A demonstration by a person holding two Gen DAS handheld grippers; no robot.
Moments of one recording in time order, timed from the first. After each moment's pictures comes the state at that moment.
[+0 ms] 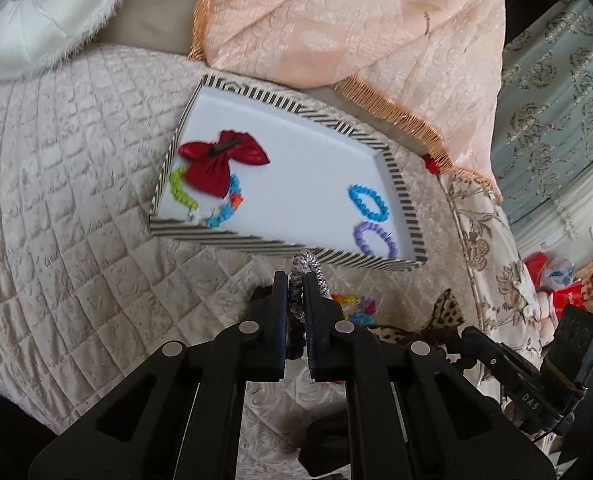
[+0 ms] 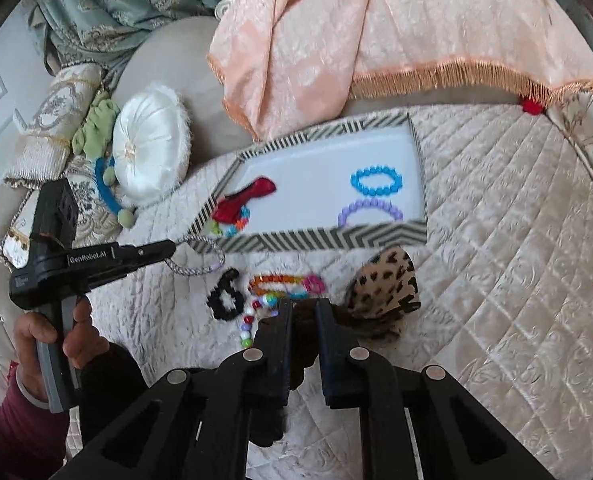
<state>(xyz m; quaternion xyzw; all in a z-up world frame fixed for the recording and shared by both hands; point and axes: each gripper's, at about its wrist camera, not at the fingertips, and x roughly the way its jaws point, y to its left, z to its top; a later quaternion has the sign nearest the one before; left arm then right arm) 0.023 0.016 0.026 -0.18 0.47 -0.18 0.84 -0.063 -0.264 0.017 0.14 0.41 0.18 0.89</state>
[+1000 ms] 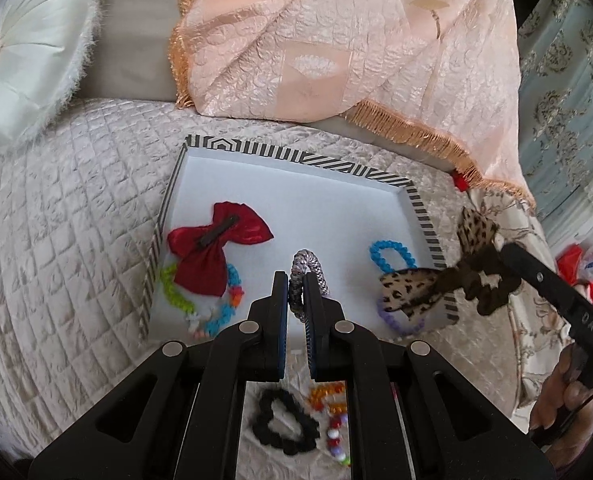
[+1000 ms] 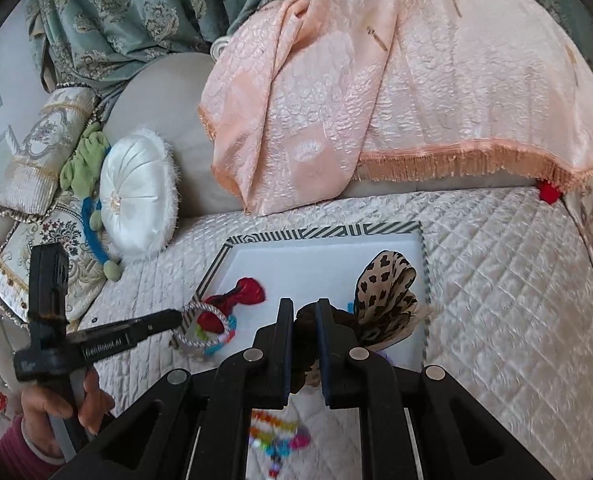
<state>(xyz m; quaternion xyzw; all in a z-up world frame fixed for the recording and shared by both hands) 0.103 -0.020 0.036 -0.10 0.46 -0.14 0.87 0.067 -0.259 0.066 0.11 0.37 0.16 0.91</state>
